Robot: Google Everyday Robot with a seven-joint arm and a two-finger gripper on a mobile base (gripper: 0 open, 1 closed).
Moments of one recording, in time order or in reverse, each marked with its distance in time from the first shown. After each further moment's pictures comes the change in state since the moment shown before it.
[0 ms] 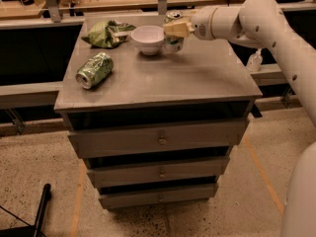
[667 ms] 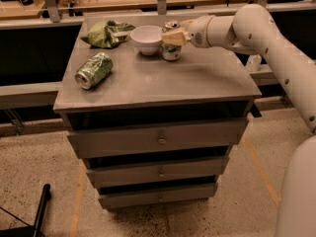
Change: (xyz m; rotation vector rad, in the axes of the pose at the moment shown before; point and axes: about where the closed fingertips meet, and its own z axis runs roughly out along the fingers) arm 0.030 0.007 0.018 -0.026 0.038 0.022
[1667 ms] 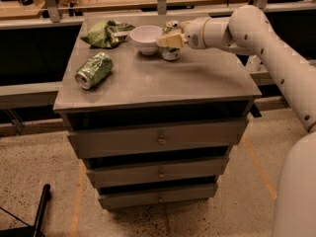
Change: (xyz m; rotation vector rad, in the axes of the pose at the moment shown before) arm 0.000 0.007 0.009 -0.018 0.000 0.001
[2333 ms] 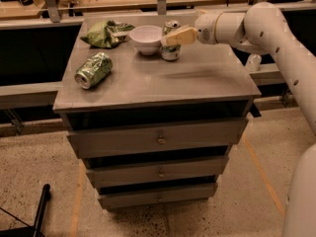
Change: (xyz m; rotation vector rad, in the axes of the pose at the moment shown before) arm -0.020 -0.010 -0.027 -0.006 -0.086 -0.009
